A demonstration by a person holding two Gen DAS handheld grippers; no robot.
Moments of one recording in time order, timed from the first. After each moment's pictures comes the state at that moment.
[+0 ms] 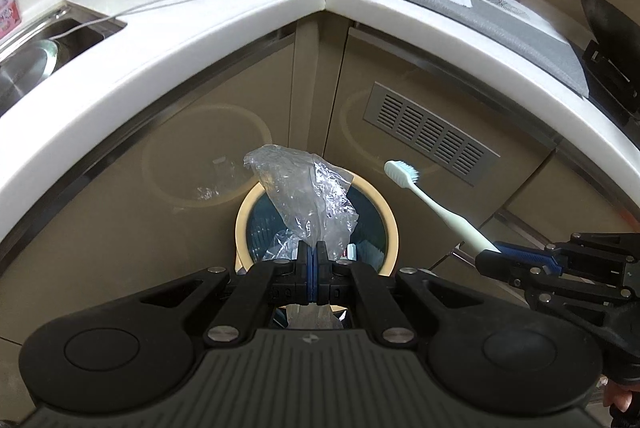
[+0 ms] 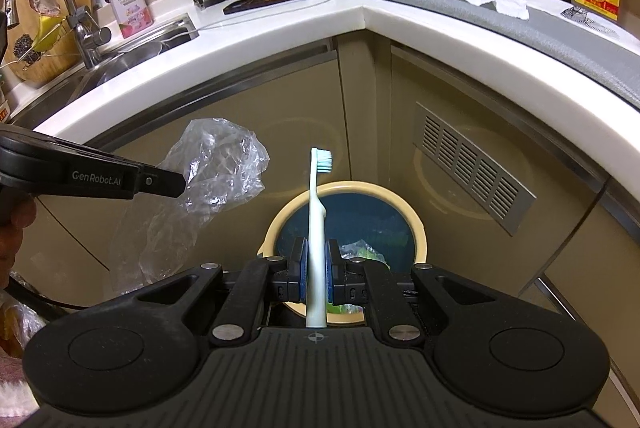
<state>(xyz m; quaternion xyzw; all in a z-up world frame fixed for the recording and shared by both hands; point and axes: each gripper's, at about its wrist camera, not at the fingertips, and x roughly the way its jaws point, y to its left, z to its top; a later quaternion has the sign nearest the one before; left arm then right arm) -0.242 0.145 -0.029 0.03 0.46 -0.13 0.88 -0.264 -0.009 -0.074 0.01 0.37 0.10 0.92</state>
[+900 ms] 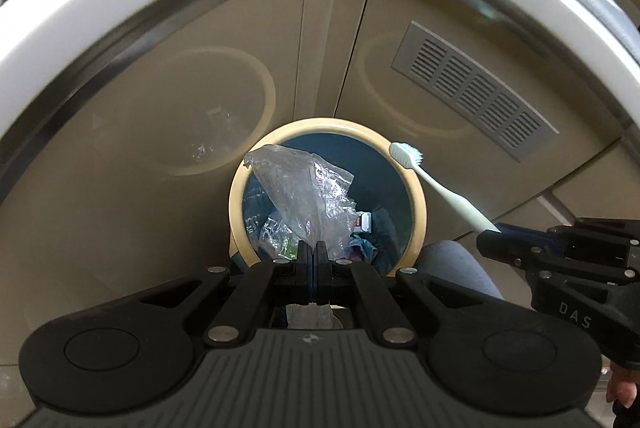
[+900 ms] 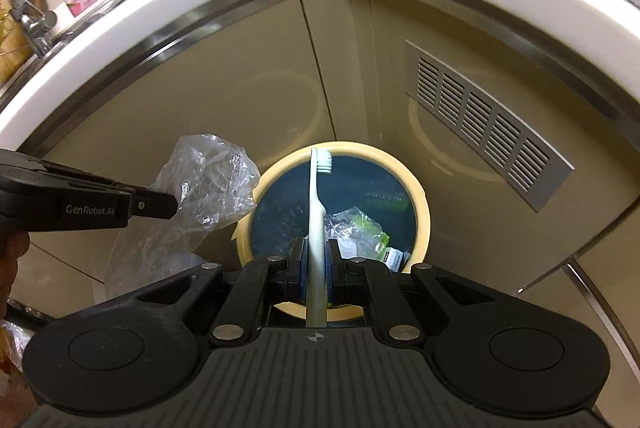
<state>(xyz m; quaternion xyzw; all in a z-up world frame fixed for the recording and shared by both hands) -0.157 0.129 -0.105 0.04 0.54 -0.12 0.83 -0.175 -0.028 -0.132 0.05 0.46 0.08 0.88</state>
